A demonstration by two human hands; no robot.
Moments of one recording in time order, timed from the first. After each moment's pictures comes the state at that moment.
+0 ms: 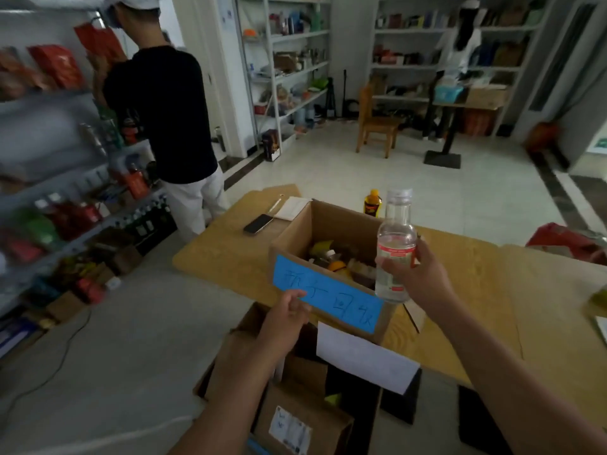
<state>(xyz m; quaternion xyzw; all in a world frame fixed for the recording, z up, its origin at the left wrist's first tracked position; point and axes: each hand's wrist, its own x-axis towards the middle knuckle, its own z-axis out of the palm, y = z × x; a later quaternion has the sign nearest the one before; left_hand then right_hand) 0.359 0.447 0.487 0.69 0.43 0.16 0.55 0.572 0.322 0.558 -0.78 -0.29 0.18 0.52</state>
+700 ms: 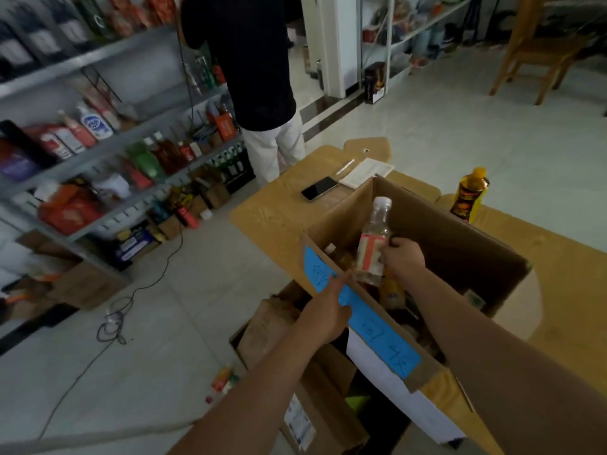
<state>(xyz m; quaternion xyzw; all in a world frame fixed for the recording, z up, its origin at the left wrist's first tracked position) 0.485 0.504 0.450 0.72 0.53 0.02 0.45 0.672 0.541 0.436 -0.77 -0.23 0.43 0.42</state>
